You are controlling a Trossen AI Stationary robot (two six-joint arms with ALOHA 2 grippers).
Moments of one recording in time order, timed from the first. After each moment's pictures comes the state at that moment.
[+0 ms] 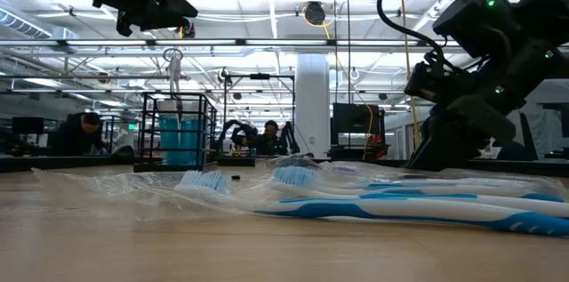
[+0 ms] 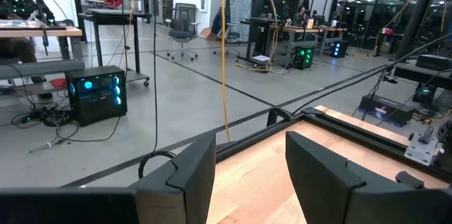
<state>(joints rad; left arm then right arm) -0.03 0.83 0.43 0.41 -0.79 -0.11 0.18 1.50 0.31 0.27 0.28 0.37</state>
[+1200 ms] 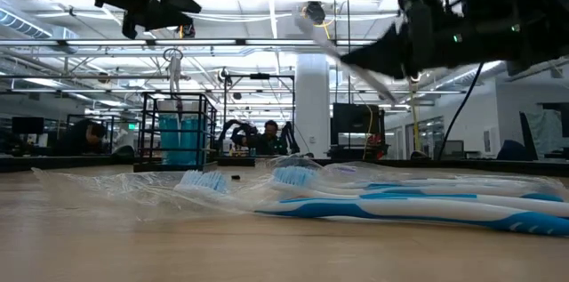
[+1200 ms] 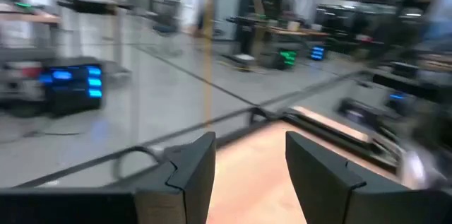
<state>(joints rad) -0.03 0.83 0.43 0.41 -0.70 -0.18 0.09 1.50 0.30 1.18 0.33 -0.07</state>
